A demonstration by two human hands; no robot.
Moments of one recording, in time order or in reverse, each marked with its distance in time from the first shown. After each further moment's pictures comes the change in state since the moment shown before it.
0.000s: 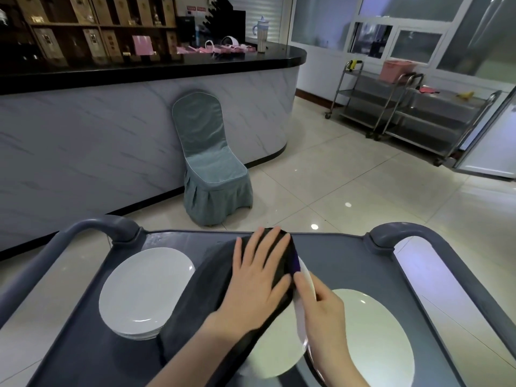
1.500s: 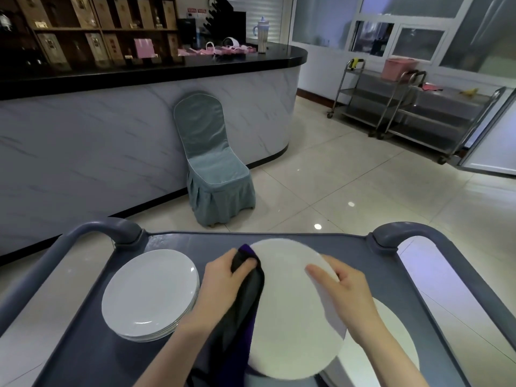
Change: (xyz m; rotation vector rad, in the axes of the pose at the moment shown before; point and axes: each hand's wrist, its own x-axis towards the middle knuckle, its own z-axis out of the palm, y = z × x) left_hand -0.004 -0.037 -0.017 -0.674 0.095 -0.490; right_hand 0.037 -0.031 -0.037 -0.342 -0.235 -0.112
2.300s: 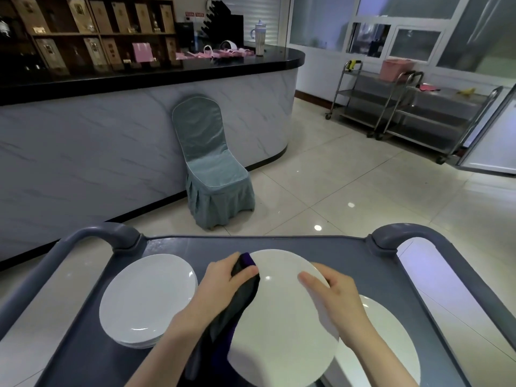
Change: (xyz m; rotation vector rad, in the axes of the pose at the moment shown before) left_hand 0.012 -0.011 -0.004 0.118 -0.145 0.013; right_hand 0.007 0.018 0.005 0.067 -0.064 0.073
